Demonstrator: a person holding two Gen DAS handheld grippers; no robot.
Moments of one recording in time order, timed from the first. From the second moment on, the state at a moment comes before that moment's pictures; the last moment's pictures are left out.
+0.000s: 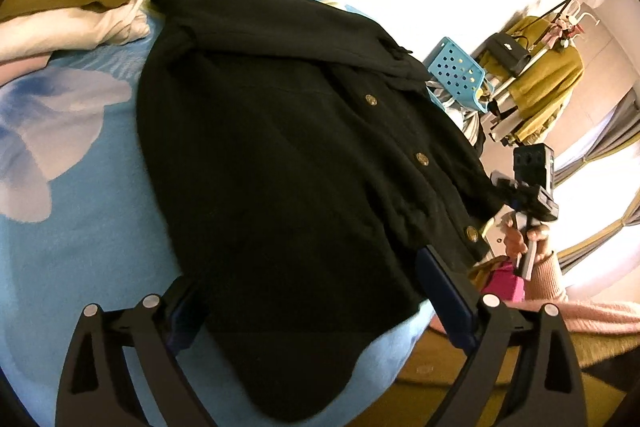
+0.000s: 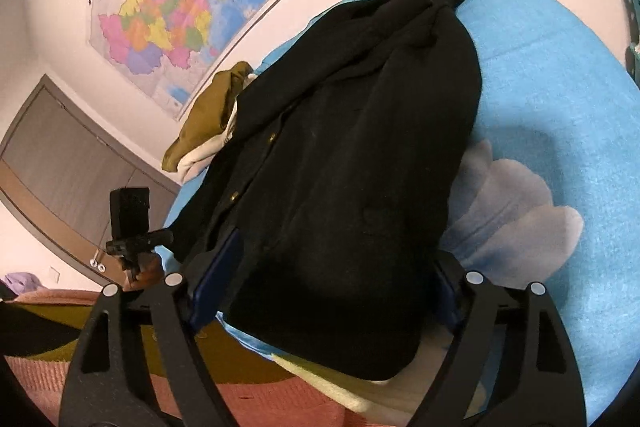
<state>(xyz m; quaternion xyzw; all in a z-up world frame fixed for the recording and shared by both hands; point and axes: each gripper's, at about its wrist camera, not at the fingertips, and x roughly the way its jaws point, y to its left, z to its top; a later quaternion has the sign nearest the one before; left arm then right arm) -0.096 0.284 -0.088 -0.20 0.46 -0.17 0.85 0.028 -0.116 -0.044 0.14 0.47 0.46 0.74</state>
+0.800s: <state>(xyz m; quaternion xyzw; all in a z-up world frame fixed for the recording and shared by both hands) -0.161 0.316 0.020 -0.27 0.30 -0.16 0.90 -0.048 -0.161 0.091 0.21 0.26 0.54 0.77</state>
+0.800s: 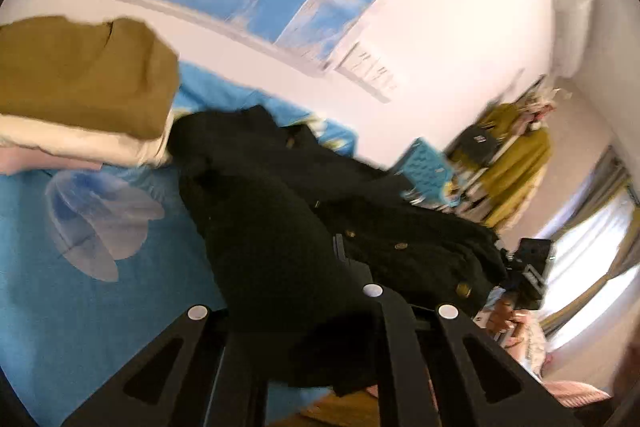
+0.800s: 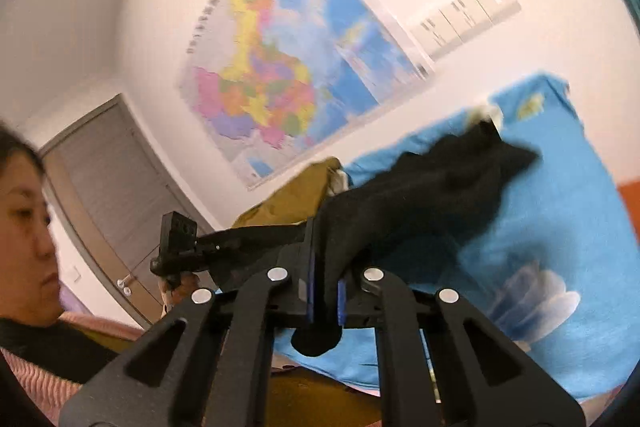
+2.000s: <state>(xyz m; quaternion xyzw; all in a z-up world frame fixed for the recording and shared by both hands) 0.106 0.377 -0.002 -0.30 0.47 -0.08 0.83 0.210 -0.076 0.047 0.29 0.42 0.41 0.75</state>
